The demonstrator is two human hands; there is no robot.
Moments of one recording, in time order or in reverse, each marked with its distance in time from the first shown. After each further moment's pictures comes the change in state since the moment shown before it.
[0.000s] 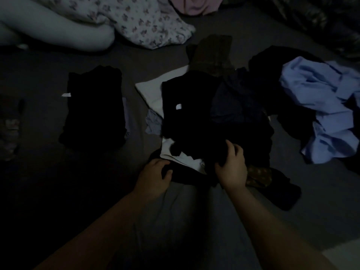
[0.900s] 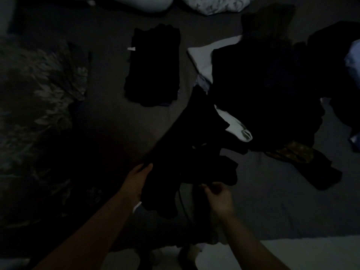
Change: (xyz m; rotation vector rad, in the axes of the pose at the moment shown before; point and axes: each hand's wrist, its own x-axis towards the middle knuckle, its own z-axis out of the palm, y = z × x) left_hand -0.165 -0.112 -0.038 -1.104 0.199 -0.750; right_hand -0.207 -0.020 0.094 0.533 -0.466 0.359
